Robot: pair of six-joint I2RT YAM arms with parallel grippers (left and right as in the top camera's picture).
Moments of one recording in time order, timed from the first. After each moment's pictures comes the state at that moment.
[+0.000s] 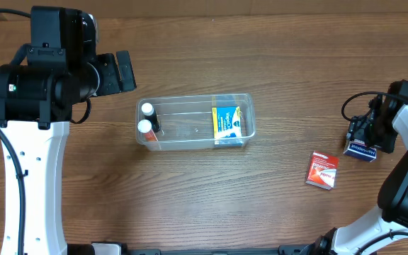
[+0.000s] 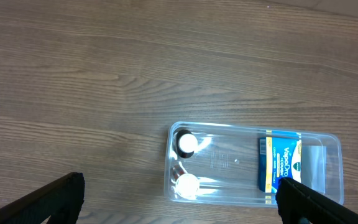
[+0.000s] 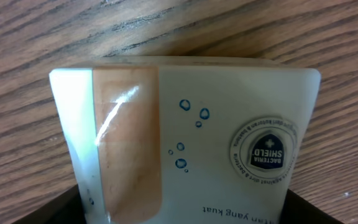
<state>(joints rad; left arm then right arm) -0.08 1.53 1.96 -1.37 -0.01 -0.25 -0.46 1.87 1.19 -0.77 0.04 -0.08</state>
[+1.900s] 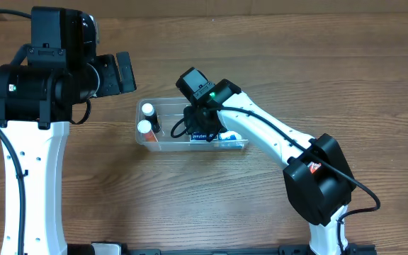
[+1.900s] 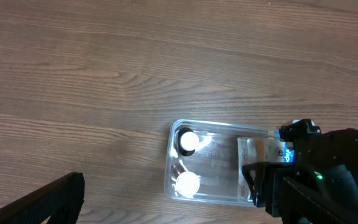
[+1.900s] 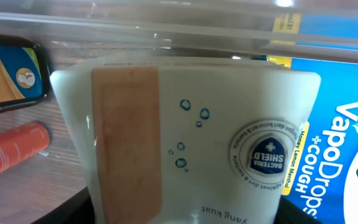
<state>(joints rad) -0.08 1.53 1.96 -1.38 -0.01 -0.25 0.71 2.06 1.66 -0.94 -0.02 0.62</state>
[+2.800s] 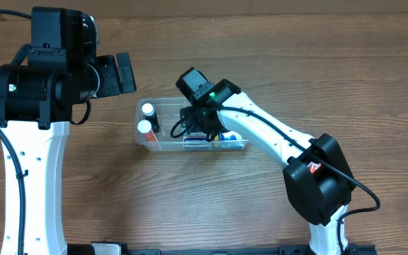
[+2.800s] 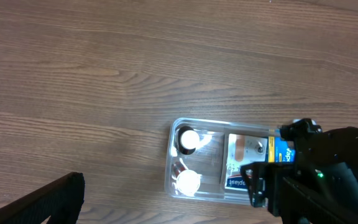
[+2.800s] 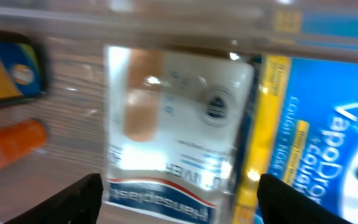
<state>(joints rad) -0.08 1.53 1.96 -1.38 -0.01 -0.25 0.70 2.06 1.67 -0.97 0.00 0.60</state>
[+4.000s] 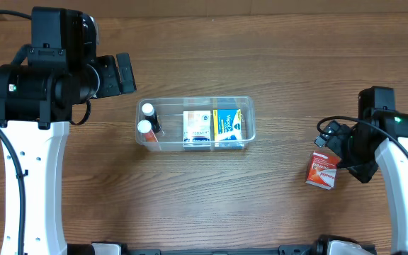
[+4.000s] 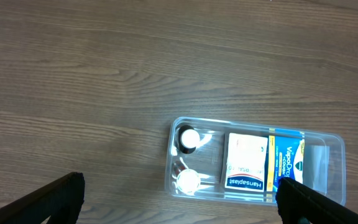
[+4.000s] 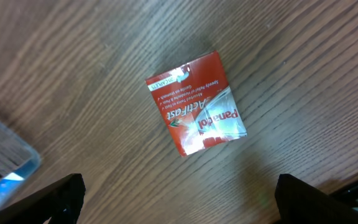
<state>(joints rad) -0.08 1.53 1.96 -1.39 -0.01 -0.25 -0.16 1.36 1.12 -1.25 -0.03 0.58</state>
